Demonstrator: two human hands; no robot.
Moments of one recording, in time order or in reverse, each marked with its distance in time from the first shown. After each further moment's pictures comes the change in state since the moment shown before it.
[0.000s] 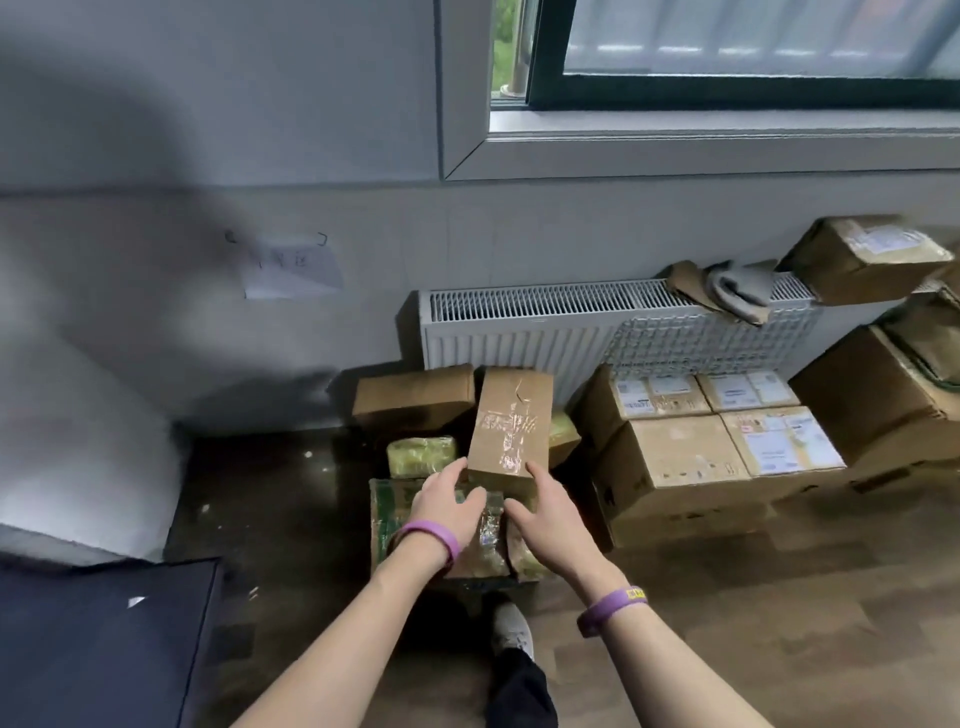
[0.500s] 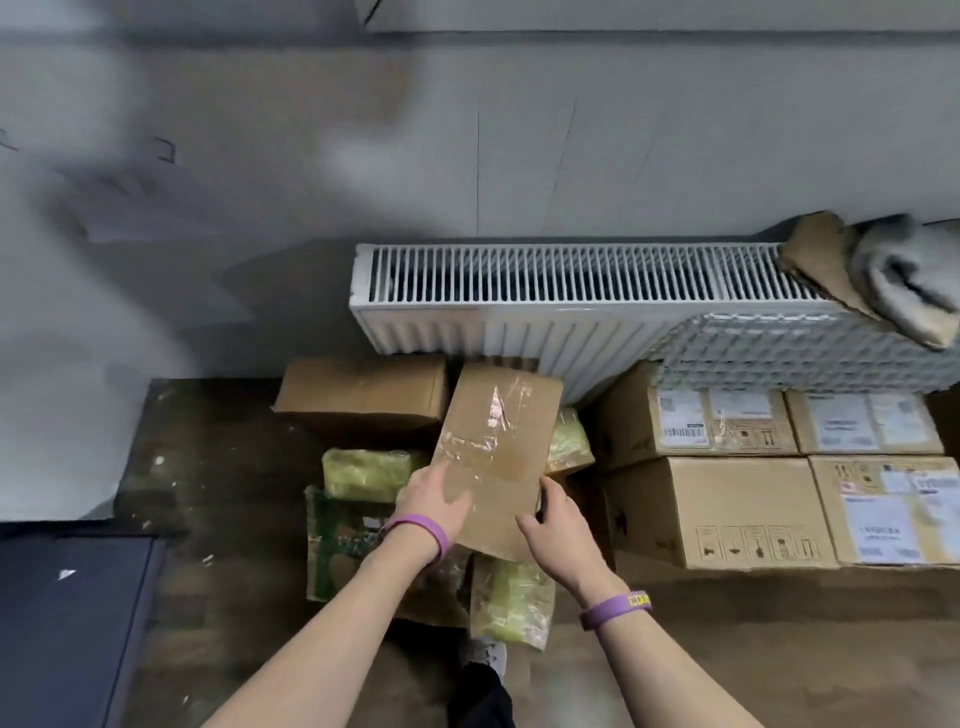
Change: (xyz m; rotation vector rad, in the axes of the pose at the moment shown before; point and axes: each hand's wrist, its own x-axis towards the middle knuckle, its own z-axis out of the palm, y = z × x) left_hand 0.285 0.007 0.104 0.123 -0.069 -0.311; right_hand 0.283 0.126 -0.016 -0.041 -0.258 0.222
